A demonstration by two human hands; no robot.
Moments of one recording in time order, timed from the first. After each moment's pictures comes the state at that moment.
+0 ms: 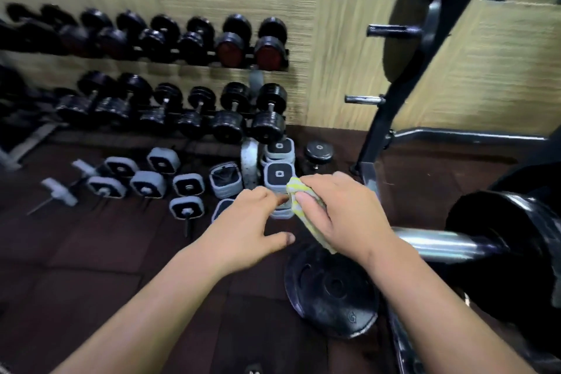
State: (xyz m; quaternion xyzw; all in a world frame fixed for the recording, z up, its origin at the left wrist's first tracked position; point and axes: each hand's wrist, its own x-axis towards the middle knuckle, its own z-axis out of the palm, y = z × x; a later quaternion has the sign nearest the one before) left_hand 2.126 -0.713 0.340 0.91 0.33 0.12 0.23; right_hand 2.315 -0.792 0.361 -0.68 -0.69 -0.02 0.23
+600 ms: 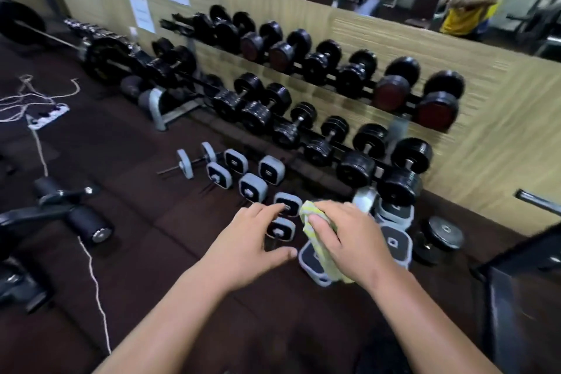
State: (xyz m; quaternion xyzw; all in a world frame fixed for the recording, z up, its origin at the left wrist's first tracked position) left_hand 1.841 -0.547 0.309 0.77 0.57 0.22 0.21; right_hand 2.064 -0.525 0.319 -0.54 -0.80 0.12 0.23
